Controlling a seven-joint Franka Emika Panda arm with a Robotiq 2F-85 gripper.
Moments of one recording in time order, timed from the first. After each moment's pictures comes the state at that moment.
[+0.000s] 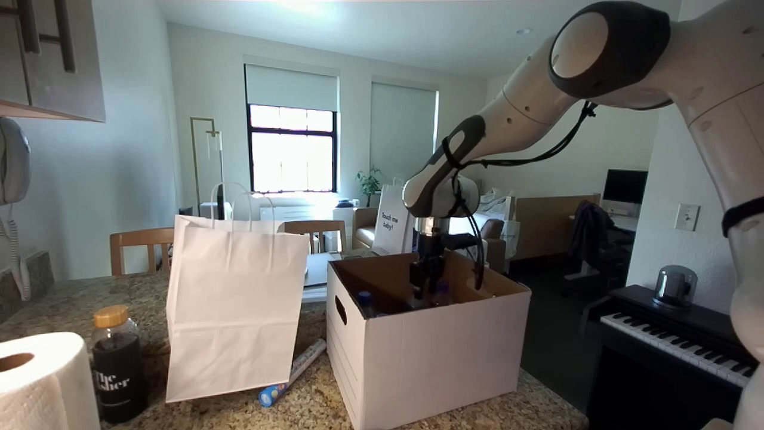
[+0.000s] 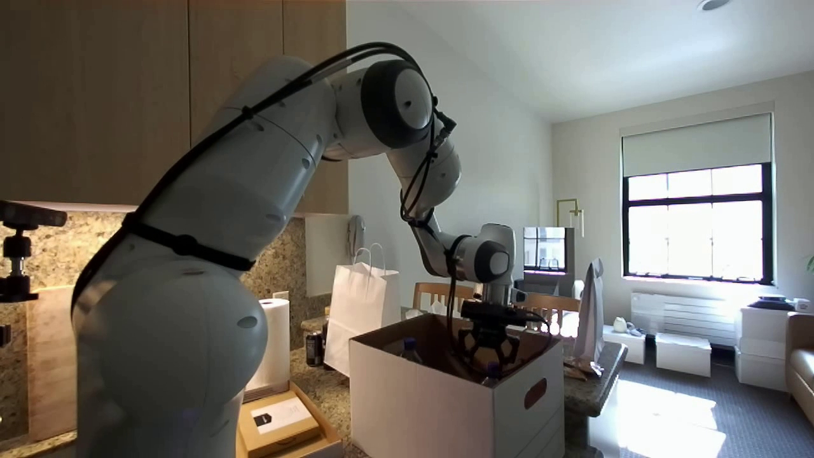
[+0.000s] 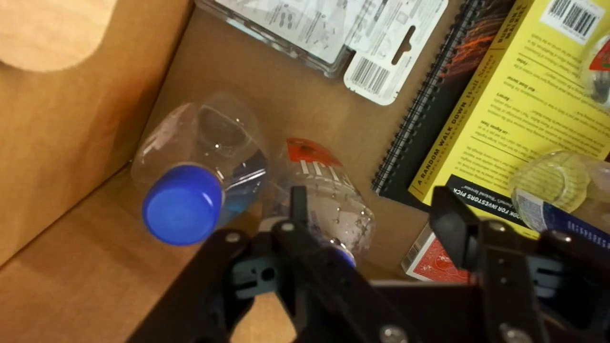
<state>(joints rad) -0.12 0.50 0.07 -1.87 0.07 2.32 -0.46</state>
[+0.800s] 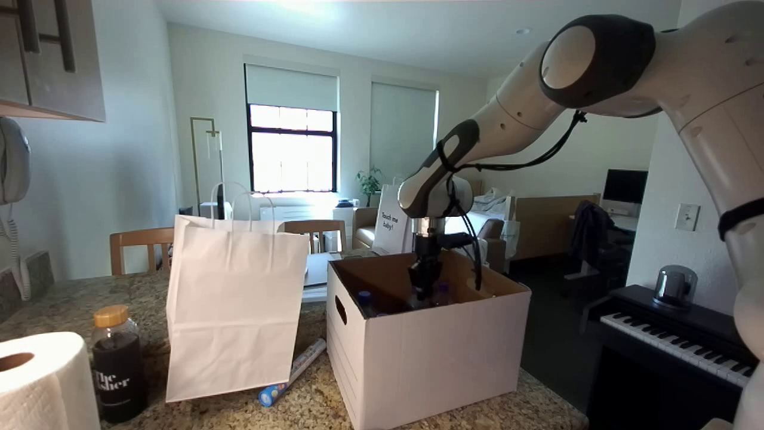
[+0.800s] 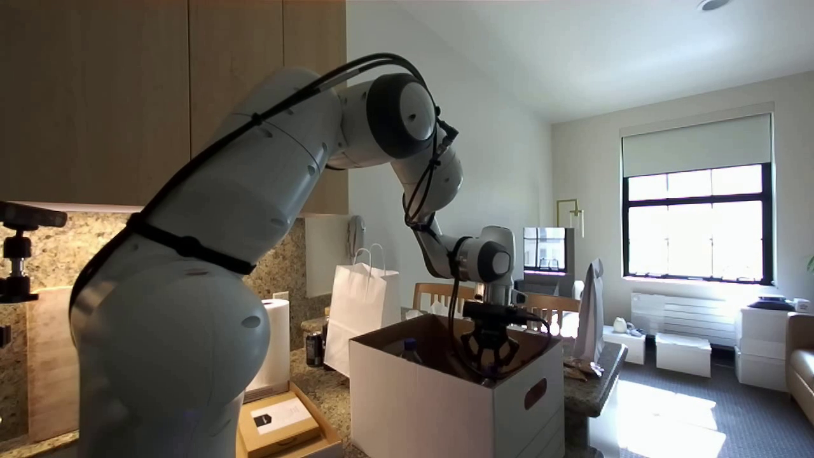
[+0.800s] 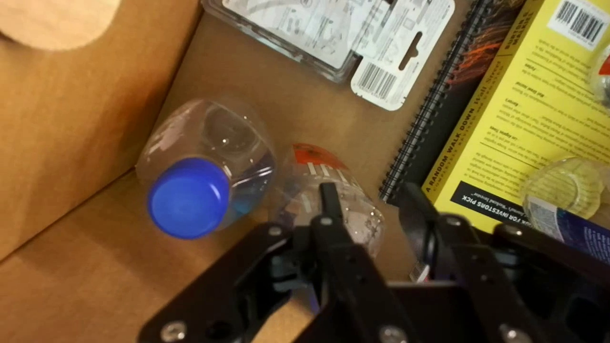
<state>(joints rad) -0.10 0.55 0.05 -1.80 0.03 2.26 -0.42</state>
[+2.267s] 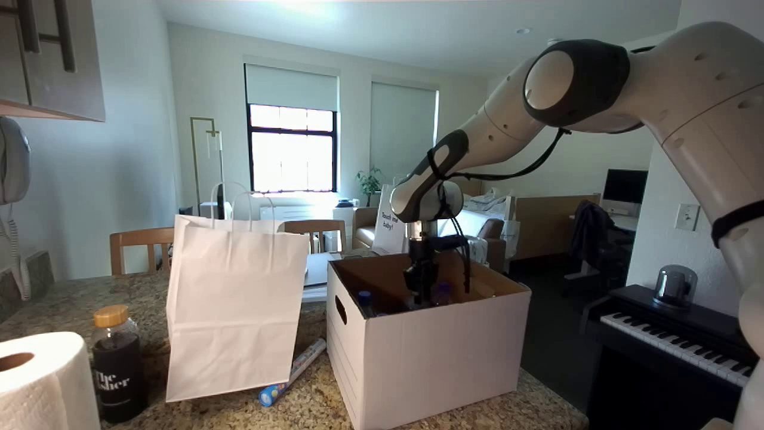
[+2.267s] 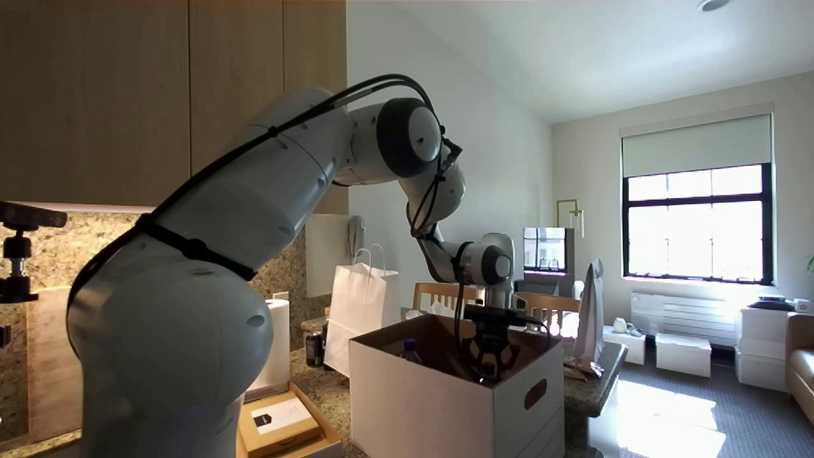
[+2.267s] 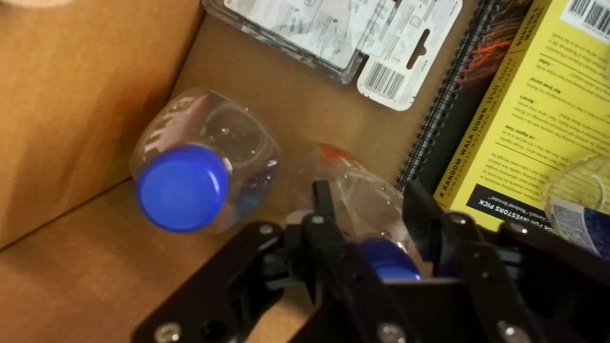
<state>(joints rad) -0.07 0.63 0.03 -1.68 -0.01 2.16 -0.36</state>
